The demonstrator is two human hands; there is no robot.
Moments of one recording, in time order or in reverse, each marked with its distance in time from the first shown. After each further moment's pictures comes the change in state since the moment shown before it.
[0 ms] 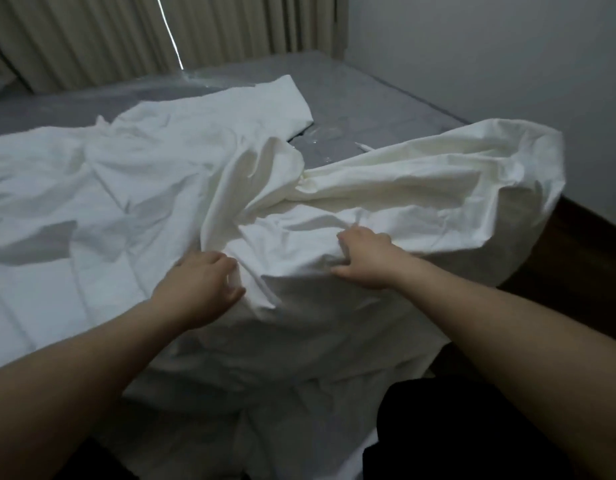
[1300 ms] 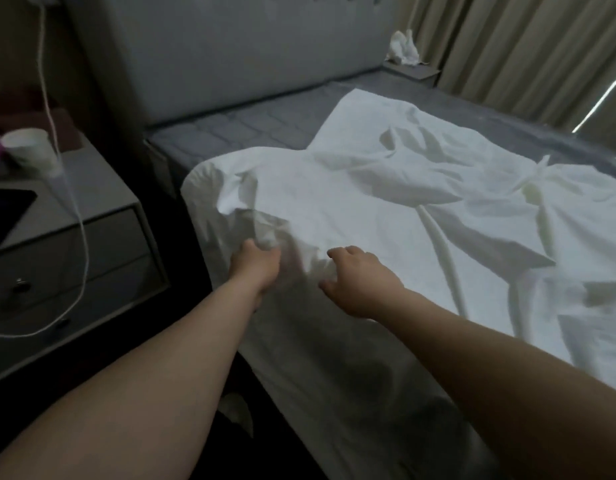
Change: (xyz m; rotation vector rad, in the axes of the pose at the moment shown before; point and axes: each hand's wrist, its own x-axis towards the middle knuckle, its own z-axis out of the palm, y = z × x) left_hand -0.347 -0.424 0.116 -1.291 0.706 -1.498; right_hand -0.039 -0.644 0.155 -0.263 -0.143 -0.925
